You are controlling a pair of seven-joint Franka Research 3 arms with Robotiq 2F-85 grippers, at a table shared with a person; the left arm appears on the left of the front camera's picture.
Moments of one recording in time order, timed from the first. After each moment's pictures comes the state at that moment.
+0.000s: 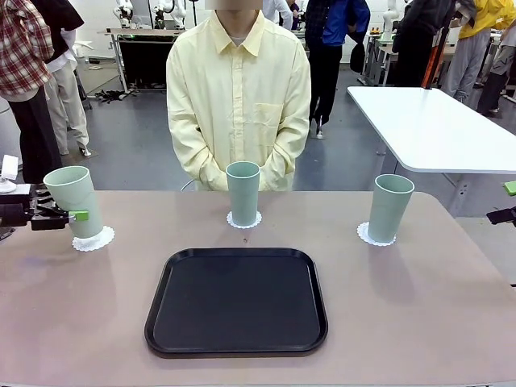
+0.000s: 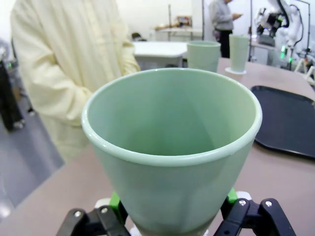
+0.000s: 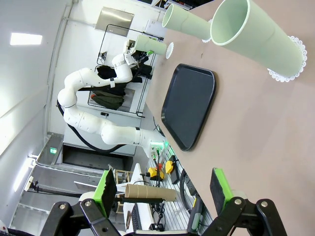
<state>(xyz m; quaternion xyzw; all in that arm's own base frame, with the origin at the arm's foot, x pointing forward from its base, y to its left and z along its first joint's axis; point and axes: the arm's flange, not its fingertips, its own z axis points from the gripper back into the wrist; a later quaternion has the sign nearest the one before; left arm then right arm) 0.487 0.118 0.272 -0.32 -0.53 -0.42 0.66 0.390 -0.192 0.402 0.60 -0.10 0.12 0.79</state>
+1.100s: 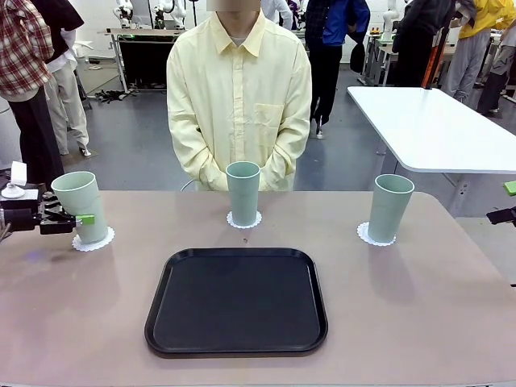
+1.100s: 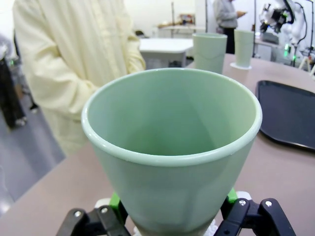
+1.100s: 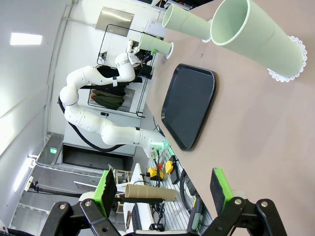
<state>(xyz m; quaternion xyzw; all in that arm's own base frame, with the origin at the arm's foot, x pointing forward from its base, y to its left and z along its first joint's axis) 0.496 0.114 0.254 -0.32 -0.53 -0.41 0.67 0.390 -0.192 0.402 0.60 -0.10 0.12 0.79</state>
